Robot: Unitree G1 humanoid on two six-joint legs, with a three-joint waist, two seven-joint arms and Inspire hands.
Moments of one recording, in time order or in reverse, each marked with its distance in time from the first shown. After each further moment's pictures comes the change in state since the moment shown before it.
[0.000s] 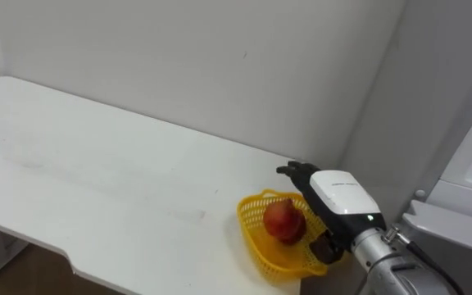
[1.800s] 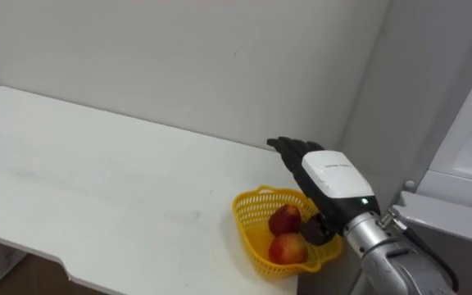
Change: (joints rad) left arm -0.032 -0.010 0.005 -0.004 0.020 -0.005 0.021; right arm -0.001 0.006 0.000 -0.170 0.045 -0.028 -0.024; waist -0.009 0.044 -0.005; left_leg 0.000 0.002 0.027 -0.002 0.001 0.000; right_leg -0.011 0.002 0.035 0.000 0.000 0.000
